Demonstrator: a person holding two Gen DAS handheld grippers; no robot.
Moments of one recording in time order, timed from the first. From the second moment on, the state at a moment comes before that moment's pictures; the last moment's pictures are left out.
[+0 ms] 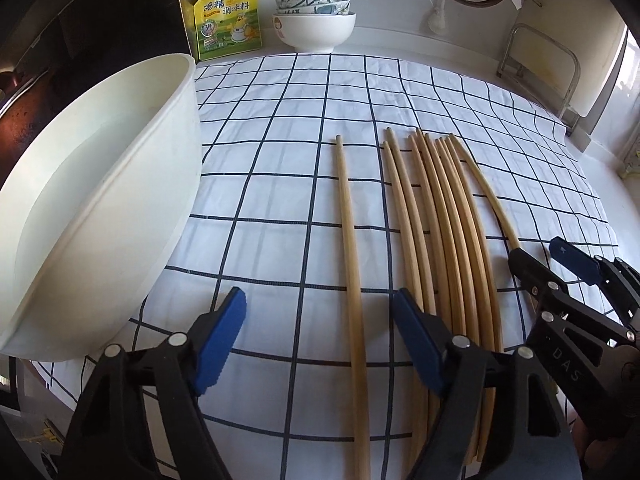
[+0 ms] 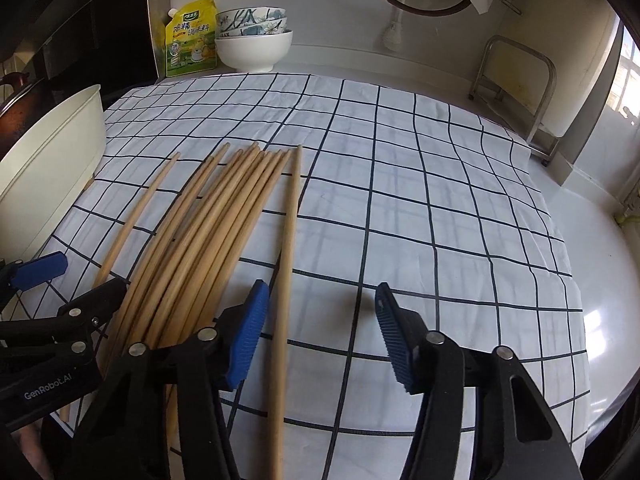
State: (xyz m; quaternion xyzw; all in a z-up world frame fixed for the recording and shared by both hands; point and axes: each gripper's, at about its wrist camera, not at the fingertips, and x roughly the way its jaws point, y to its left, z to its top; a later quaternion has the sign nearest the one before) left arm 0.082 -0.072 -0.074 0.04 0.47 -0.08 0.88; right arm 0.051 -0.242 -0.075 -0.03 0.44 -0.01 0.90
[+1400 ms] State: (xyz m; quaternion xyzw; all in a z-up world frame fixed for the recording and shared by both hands) left arm 0.060 -0.061 -0.012 0.01 0.45 -0.17 0.88; right arm 0.026 -0.244 -0.020 0.07 0.41 0.03 0.91
